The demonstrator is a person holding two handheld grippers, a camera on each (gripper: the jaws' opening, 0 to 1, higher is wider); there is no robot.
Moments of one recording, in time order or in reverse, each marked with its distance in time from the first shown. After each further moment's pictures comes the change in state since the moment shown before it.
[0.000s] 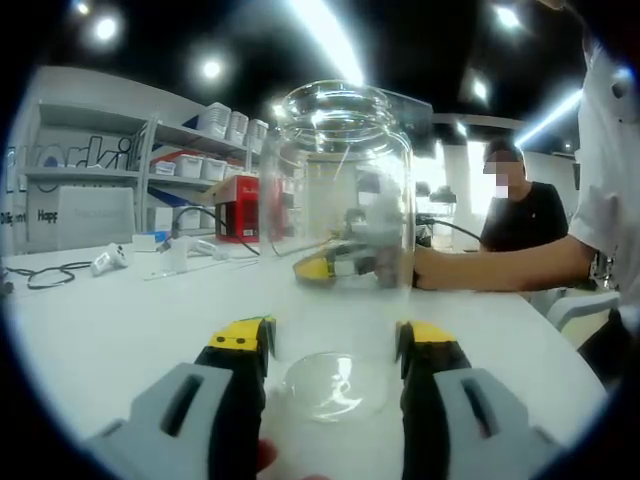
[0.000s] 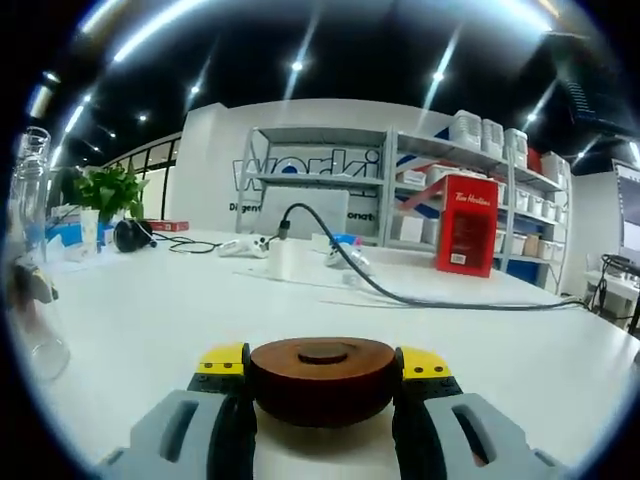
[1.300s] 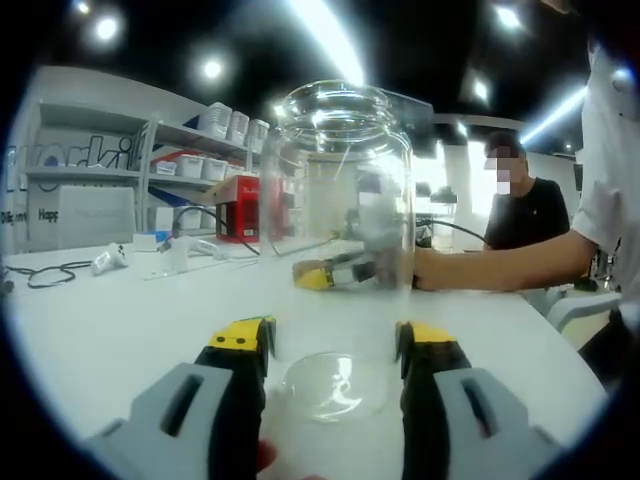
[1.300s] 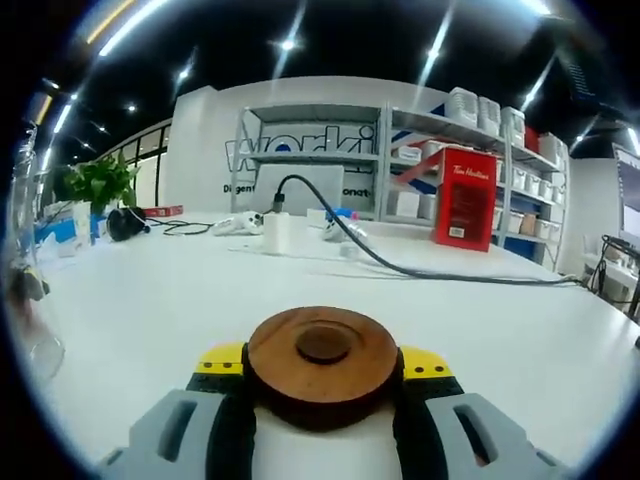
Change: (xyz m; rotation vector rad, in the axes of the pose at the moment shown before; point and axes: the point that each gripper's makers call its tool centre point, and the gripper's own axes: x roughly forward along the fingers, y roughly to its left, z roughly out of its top) left arm -0.001 0.000 0.000 -0.005 -0.002 0.003; right arm 0.003 0.003 -0.022 0.032 0.106 -0.015
